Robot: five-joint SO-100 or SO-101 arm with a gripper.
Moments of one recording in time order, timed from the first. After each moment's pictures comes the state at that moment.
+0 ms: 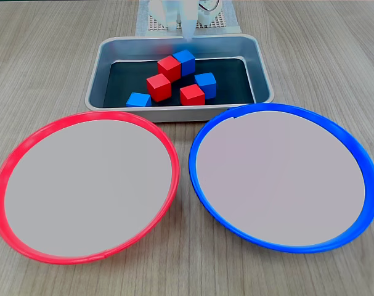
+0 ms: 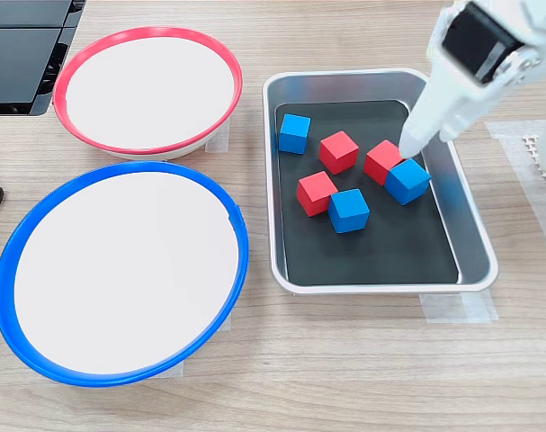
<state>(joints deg) 7.0 137.4 138.7 80.9 -38.1</state>
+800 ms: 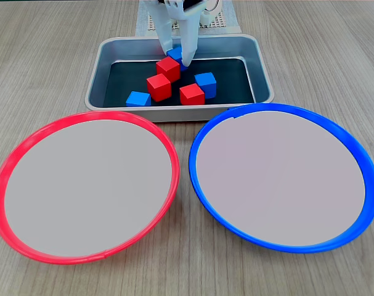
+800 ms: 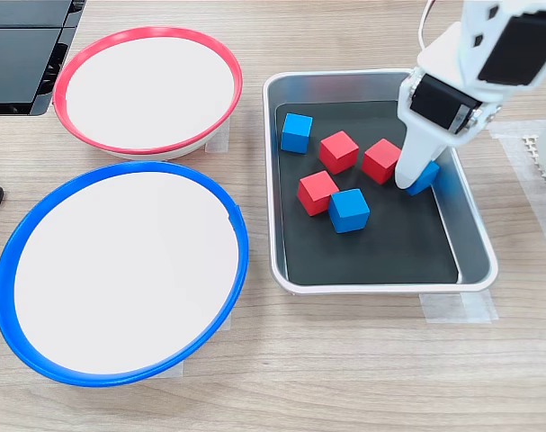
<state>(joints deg) 7.9 122.4 142.7 67.5 -53.9</state>
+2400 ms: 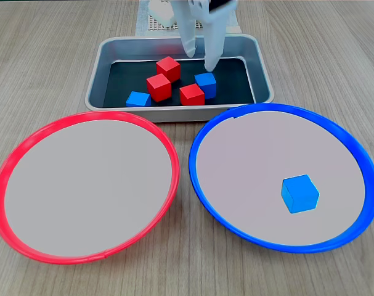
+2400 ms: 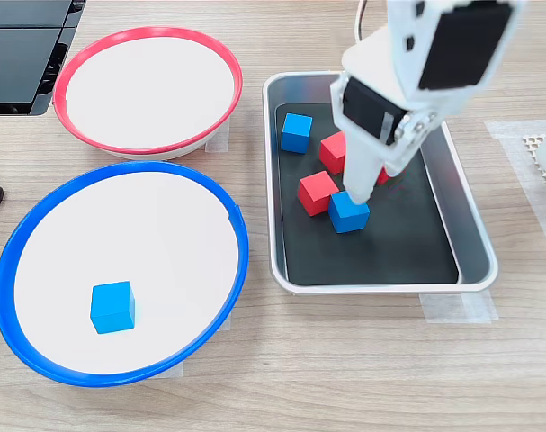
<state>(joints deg) -3.4 100.2 115.8 76.6 -35.2</state>
